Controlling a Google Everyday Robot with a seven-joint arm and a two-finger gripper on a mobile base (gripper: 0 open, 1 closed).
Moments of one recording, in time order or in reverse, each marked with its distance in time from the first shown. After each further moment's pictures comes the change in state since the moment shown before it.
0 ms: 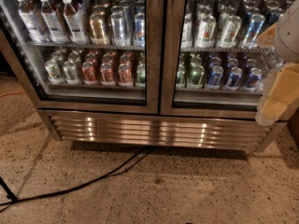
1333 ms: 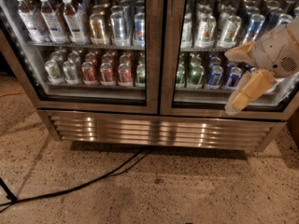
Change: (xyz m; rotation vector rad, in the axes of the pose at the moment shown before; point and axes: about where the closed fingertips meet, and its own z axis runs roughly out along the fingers) arm -0.030 -0.036 0.074 -0.166 -0.484 0.051
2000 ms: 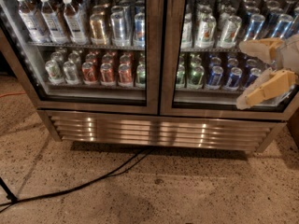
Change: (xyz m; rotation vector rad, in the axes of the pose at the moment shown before) arm -0.014 0.004 -0.035 0.064 -0.358 0.018
